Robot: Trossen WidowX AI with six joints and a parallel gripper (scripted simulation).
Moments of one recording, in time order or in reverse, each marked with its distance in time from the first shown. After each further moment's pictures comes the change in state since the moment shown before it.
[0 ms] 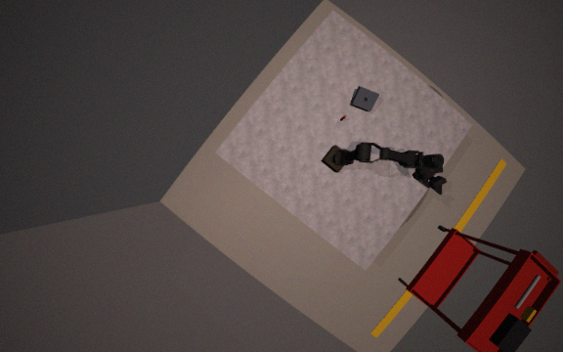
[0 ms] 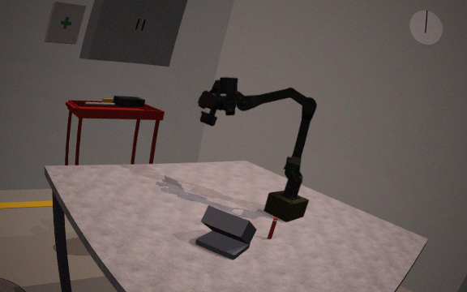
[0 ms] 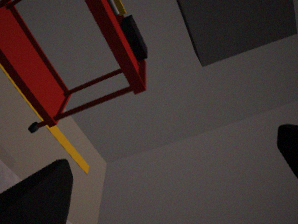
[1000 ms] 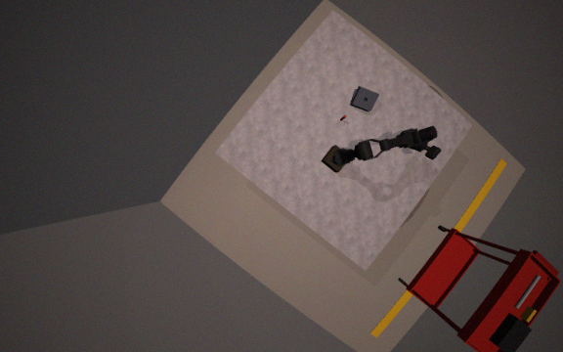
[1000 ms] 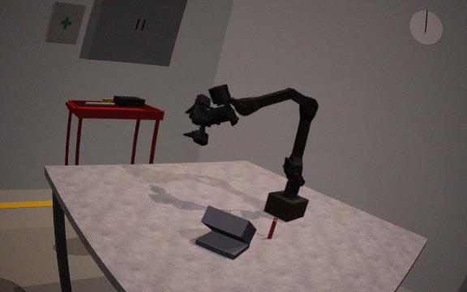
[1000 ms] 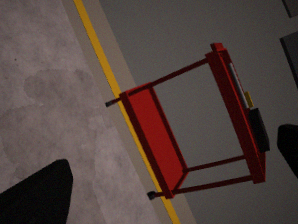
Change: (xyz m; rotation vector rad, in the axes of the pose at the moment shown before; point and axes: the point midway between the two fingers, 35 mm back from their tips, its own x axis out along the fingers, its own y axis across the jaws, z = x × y) arm -0.122 0.116 0.099 -0.016 -0.379 0.427
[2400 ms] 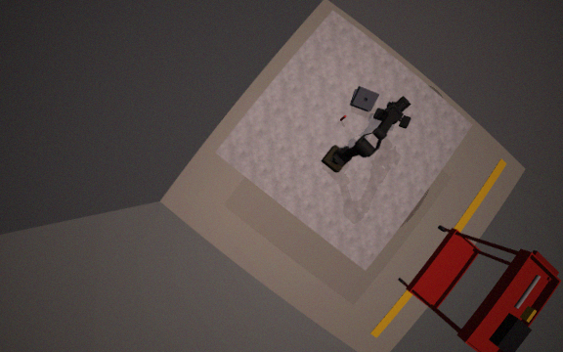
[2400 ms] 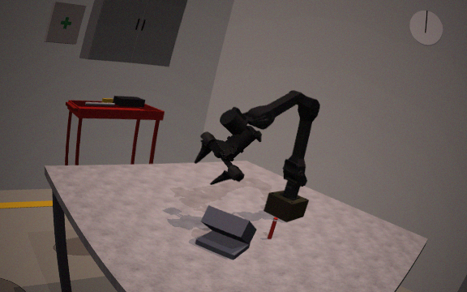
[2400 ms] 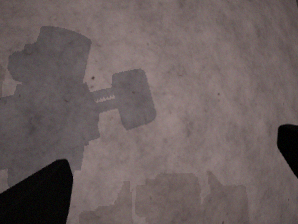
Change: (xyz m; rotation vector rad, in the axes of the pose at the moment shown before) arm -0.140 0.206 0.055 -0.165 -0.188 0.655
